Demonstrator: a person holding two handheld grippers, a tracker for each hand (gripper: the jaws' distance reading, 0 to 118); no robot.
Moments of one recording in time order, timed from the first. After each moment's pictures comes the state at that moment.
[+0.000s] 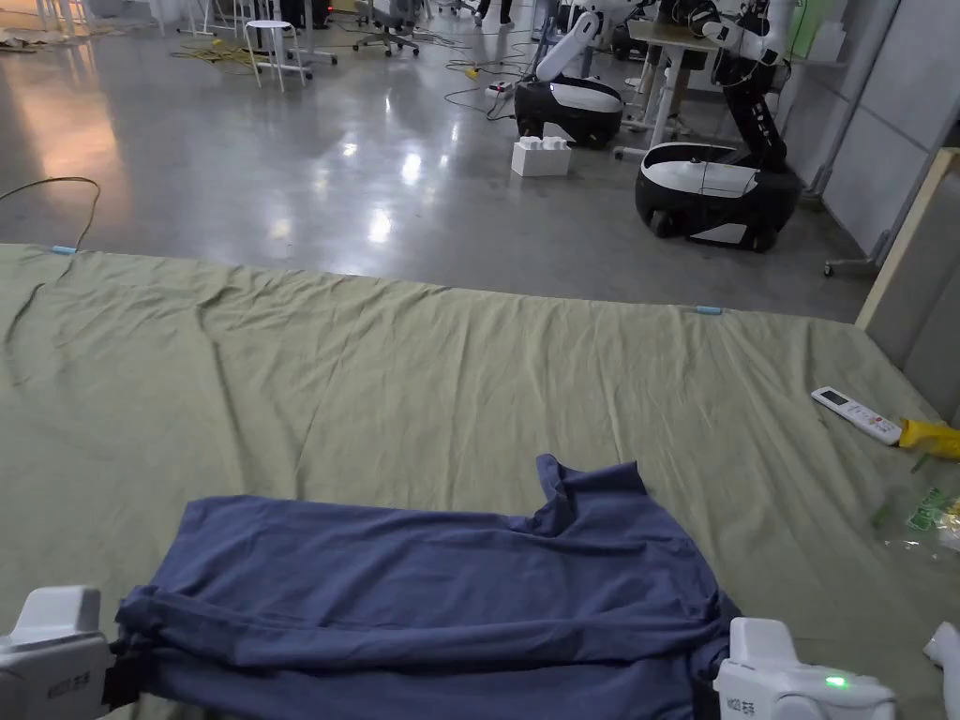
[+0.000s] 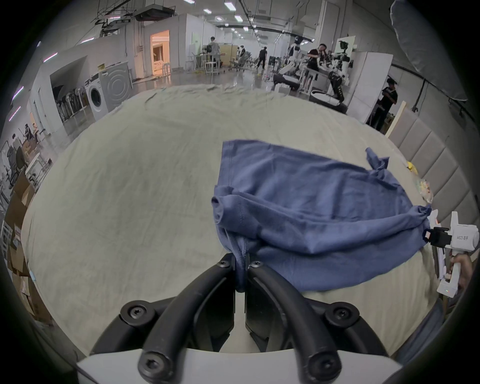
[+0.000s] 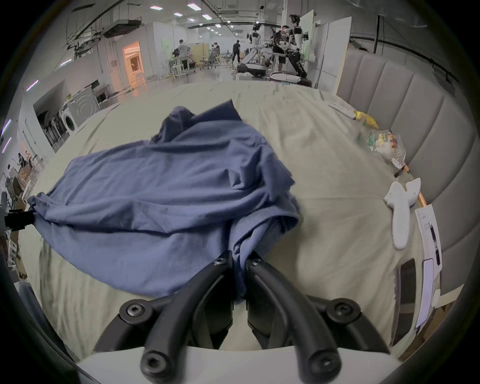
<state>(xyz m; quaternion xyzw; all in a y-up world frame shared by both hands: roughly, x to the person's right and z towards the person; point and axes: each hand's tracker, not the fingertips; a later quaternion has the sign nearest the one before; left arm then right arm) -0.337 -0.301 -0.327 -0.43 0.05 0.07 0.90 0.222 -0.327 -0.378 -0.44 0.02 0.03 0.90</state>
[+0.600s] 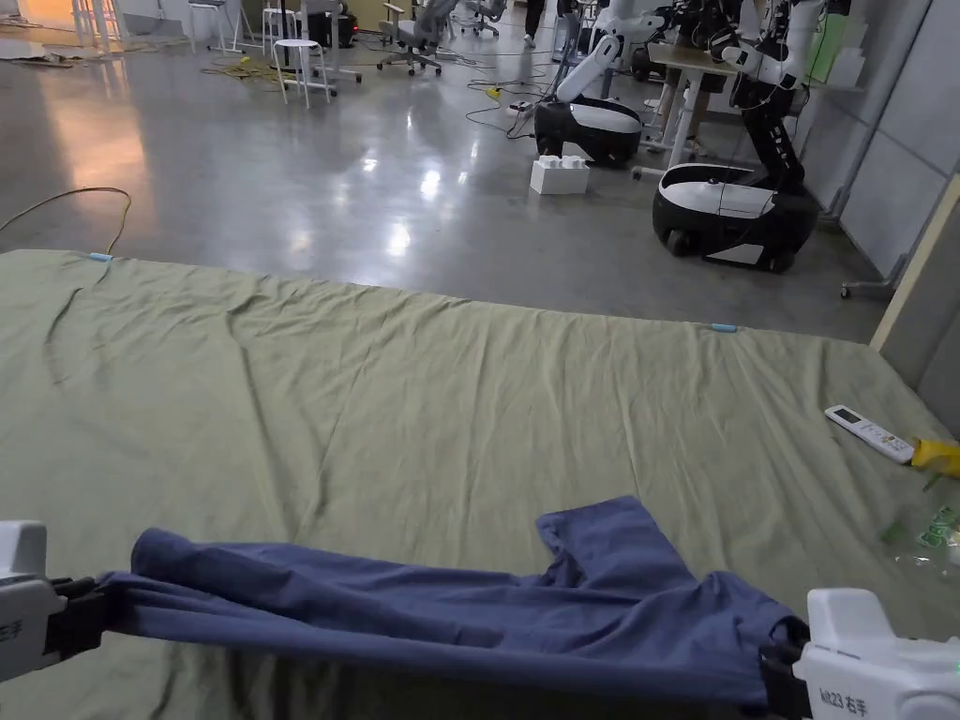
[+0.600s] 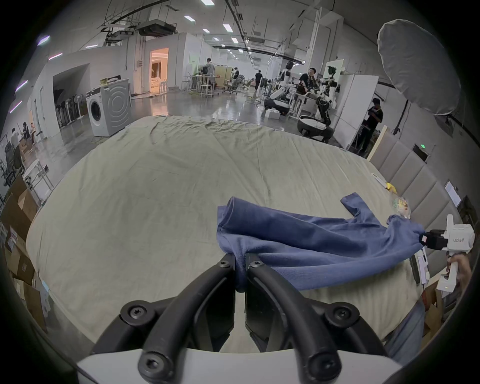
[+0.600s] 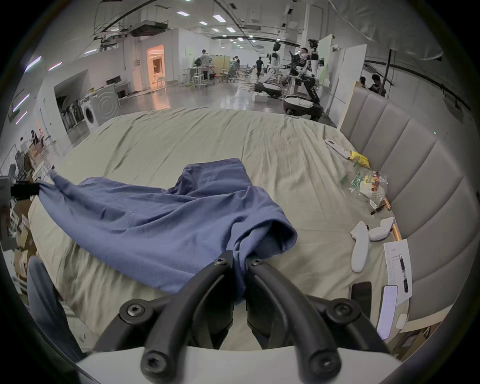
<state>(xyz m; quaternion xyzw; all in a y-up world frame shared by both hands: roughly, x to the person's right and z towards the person) -0.357 -0.219 -0.268 -0.37 0.03 0.09 0.92 0.231 -0.228 -0.323 -0.41 0.07 0.09 0.91</state>
